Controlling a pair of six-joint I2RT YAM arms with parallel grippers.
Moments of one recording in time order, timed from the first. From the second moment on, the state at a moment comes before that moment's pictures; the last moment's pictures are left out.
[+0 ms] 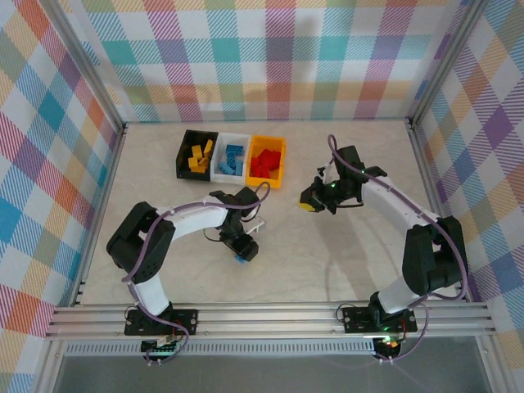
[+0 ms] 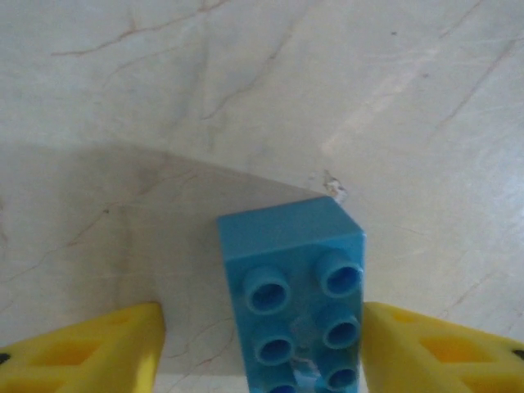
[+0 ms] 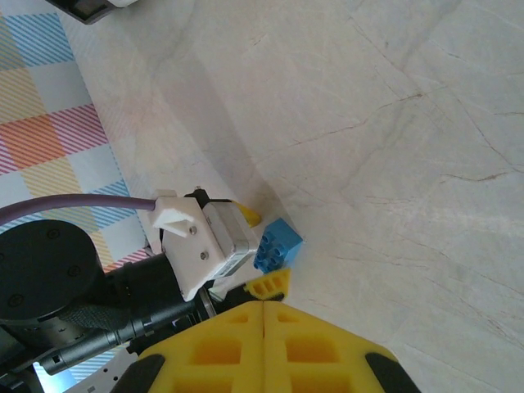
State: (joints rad) left arm -0.70 1.76 1.07 -0.83 0.17 0.04; right arm 0.32 1.54 1.11 -0.68 -0.74 0.73
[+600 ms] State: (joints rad) left arm -0.60 1.72 1.10 -0.87 0.19 -0.07; right arm 0.32 1.56 1.18 -0.70 -0.71 0.72
